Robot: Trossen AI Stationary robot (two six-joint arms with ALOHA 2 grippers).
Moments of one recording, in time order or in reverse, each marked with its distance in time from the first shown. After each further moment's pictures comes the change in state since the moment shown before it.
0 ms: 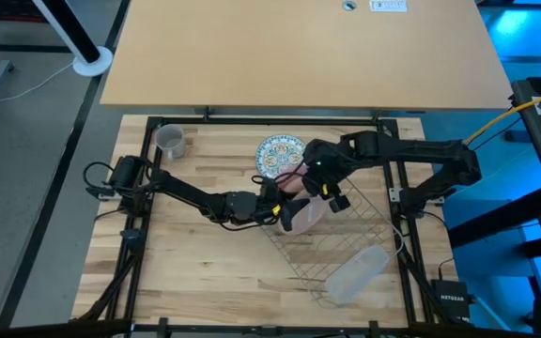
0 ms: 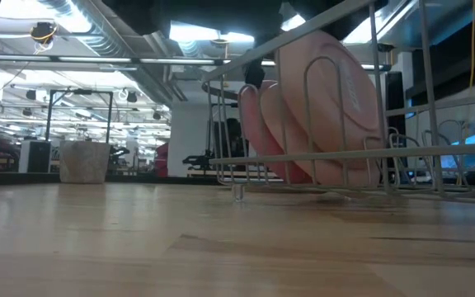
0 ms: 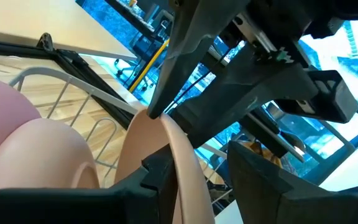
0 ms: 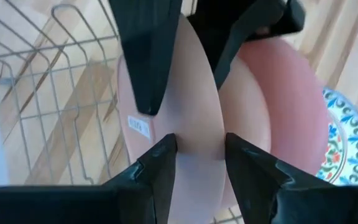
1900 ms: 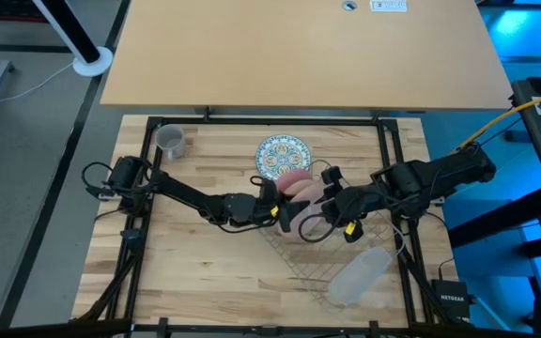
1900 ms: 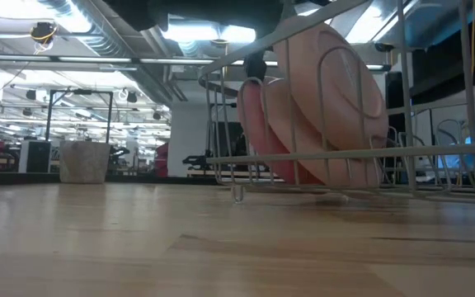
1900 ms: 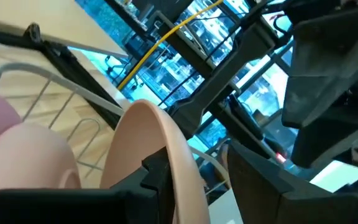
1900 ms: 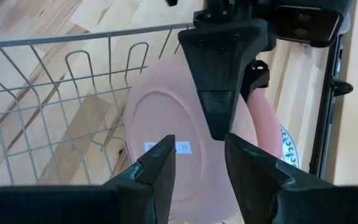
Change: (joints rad) left arm -0.014 -0.003 0.001 0.016 -0.003 -0.068; right arm 0.412 -0.130 -0.003 0.064 0.423 0.256
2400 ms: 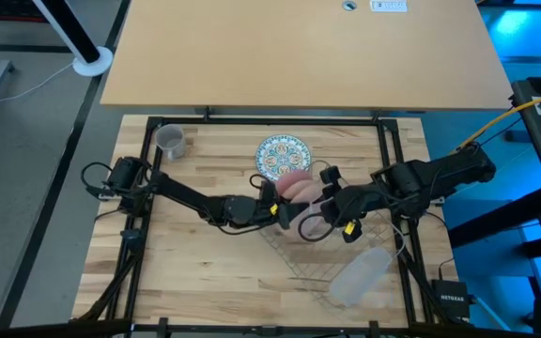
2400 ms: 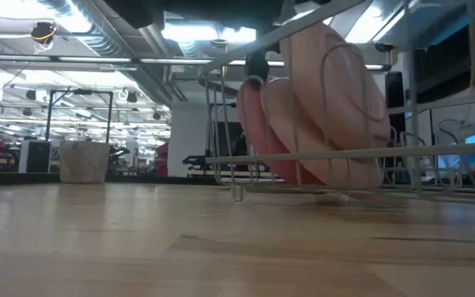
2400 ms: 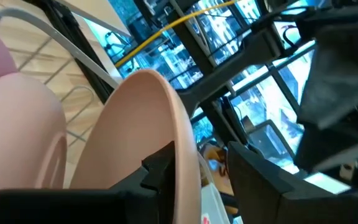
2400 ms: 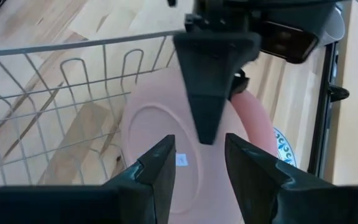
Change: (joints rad) left arm -0.015 0.000 0.000 -0.034 -0.003 -0.221; right arm 0.000 0.000 0.000 0.027 -0.002 -0.011
